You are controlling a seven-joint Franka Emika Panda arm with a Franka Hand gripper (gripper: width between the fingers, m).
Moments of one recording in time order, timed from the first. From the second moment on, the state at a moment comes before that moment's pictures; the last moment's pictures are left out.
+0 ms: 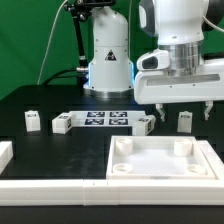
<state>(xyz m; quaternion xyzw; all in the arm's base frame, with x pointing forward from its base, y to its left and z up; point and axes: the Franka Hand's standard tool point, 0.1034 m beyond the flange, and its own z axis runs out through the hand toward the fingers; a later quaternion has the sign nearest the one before) 0.422 0.155 0.033 -0.98 0.20 0.02 0.06</state>
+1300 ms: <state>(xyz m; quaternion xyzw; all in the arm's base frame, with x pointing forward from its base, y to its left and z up) 0.397 0.155 0.023 -0.93 0.13 0.33 0.06</state>
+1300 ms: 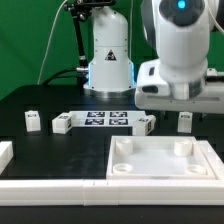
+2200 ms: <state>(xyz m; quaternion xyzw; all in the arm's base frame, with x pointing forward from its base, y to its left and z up) 0.372 0.165 0.005 -0.87 0.12 0.47 0.07</state>
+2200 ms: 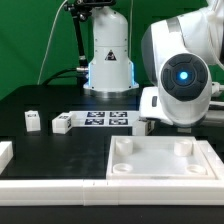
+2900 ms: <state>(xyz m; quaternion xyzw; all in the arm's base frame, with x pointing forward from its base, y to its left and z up) 0.362 0.169 0.004 -0.87 0.12 0.48 0.06</state>
